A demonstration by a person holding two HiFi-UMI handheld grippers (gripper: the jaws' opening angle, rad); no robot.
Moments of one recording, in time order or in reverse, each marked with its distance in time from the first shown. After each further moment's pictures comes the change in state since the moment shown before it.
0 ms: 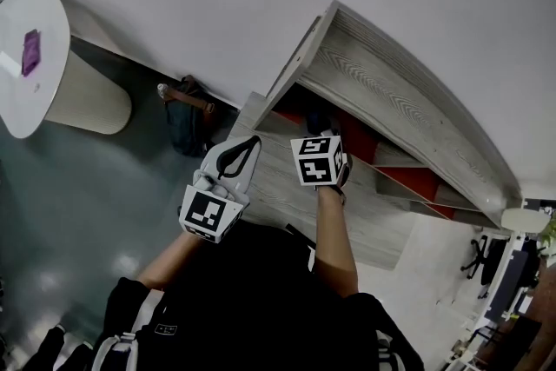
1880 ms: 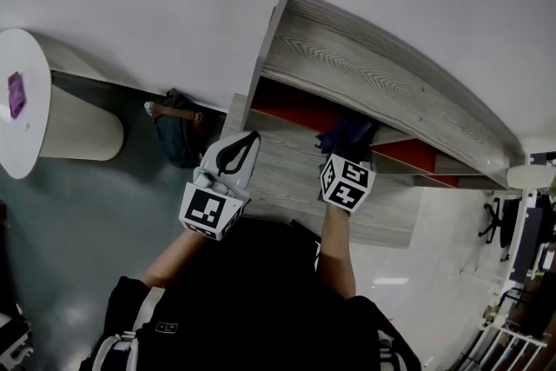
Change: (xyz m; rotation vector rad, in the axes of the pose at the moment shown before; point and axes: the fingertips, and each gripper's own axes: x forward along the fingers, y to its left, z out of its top) left arm 0.023 -0.027 0.007 0.020 0.002 -0.136; right arm -0.091 -0.095 -0.089 0.535 -0.168 -0.398
